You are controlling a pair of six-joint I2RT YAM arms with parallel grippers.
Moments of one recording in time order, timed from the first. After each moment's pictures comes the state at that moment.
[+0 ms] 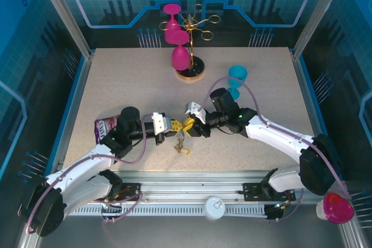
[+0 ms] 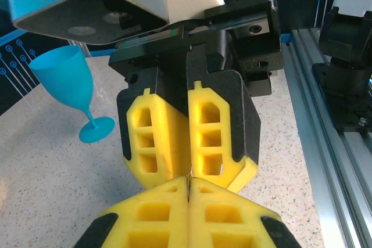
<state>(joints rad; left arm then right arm) -0.52 0.95 0.46 0.25 0.73 0.36 0.70 1.35 0.88 -0.20 -0.71 -0.32</state>
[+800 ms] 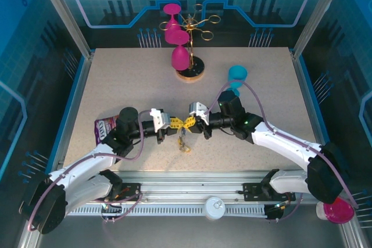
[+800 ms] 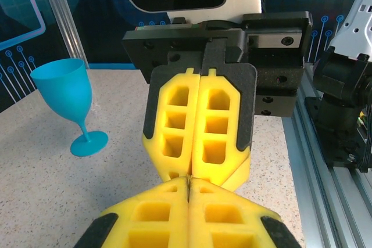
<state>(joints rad) -0.52 0.98 0.43 0.40 0.75 0.20 0.70 1.27 0.80 -0.02 -0.71 -0.32</state>
